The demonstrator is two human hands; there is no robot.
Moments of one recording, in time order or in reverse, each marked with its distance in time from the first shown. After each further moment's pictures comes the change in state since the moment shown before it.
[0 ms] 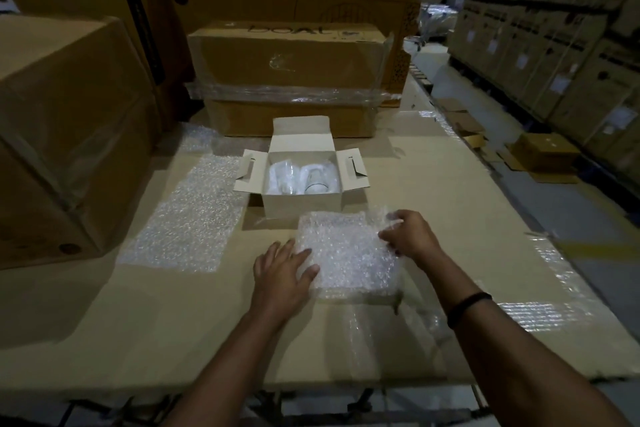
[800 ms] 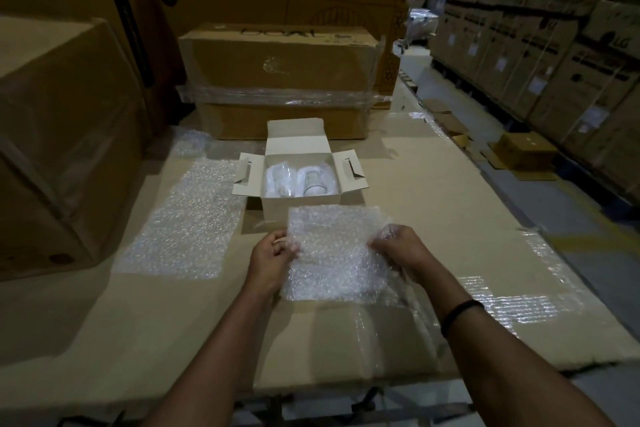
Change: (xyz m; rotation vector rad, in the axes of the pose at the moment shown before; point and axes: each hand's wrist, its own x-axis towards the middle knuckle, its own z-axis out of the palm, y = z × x) left_hand 0.025 -0.007 -0.029 -1.165 0.021 -0.326; right_hand -0.018 0.011 0.020 0.178 -0.078 -0.004
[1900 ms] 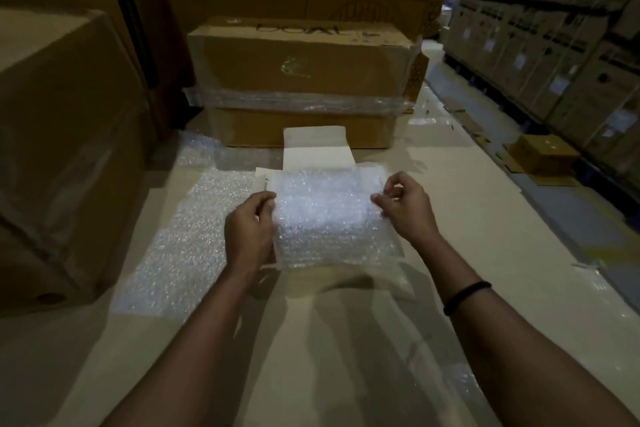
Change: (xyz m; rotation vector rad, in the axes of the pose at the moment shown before) left_hand 0.102 0.068 -0.044 0.519 0.350 0.483; right_hand 0.087 -0.097 0.038 -0.129 0.238 -0.350
